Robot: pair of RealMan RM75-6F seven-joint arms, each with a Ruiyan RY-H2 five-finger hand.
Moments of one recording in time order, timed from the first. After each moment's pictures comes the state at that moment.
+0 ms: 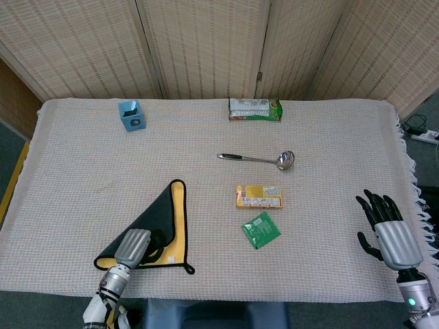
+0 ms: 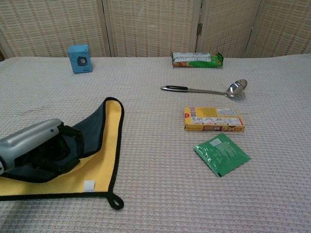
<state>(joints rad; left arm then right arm) -0.40 -1.63 -0.02 -1.61 1.29 1.16 0.22 0.12 -1.13 0.02 -1.57 -1.56 1.44 -0.02</state>
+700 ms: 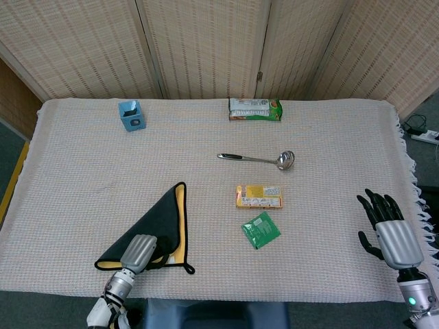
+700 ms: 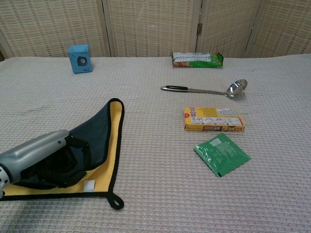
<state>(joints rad) -0.39 -1.65 0.00 -1.60 1.31 1.13 0.20 0.12 -1.13 0.02 -1.57 -1.56 1.43 -0.02</state>
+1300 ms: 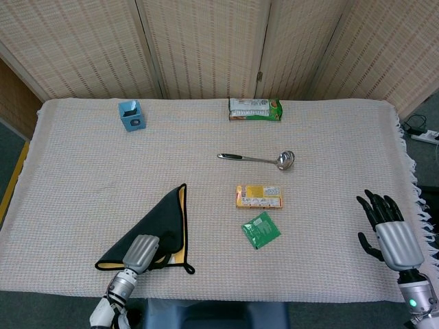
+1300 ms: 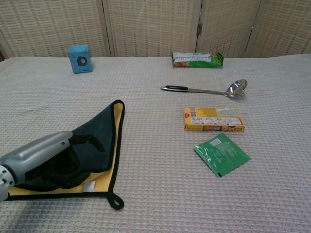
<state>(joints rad) -0.39 -1.67 -0.01 -1.59 1.31 1.13 0.22 0.12 -1.13 0.02 -1.57 -1.57 1.44 -0.02</state>
